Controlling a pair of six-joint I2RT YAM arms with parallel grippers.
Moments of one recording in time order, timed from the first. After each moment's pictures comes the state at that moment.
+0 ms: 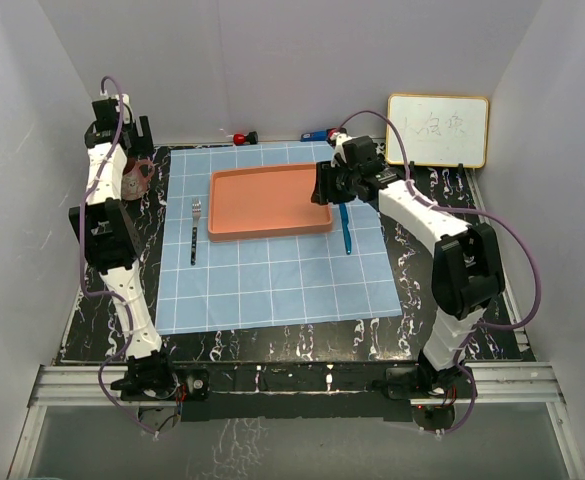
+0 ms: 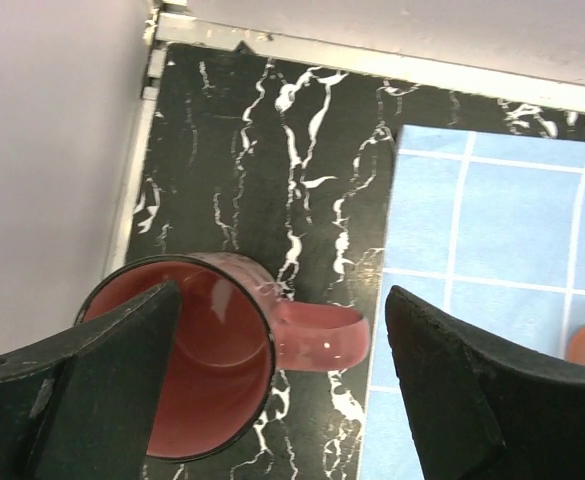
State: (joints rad) left arm 0.22 2.33 2.22 -0.56 -0.04 0.07; right arm 0.39 1.80 1.45 -0.36 -0.25 0.21
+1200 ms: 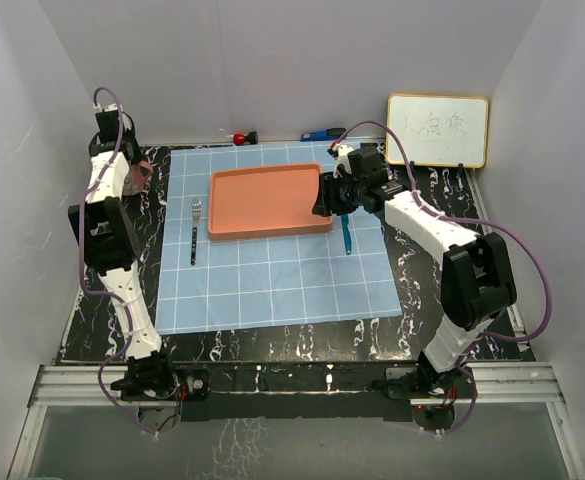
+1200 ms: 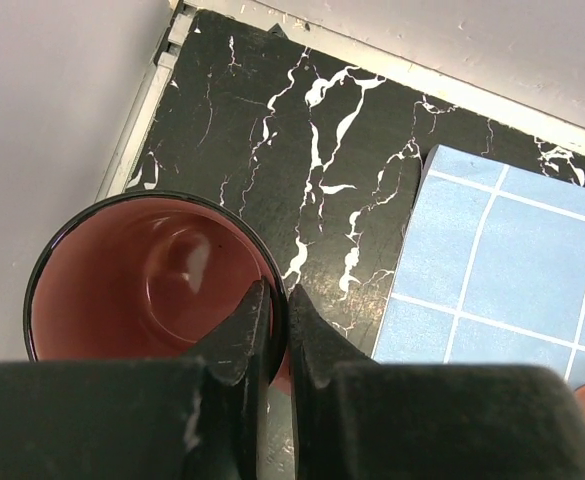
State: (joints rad) left arm 0.22 2.32 2.08 -0.42 -0.07 -0.10; right arm 0.39 1.71 1.32 -0.32 -0.33 0.20
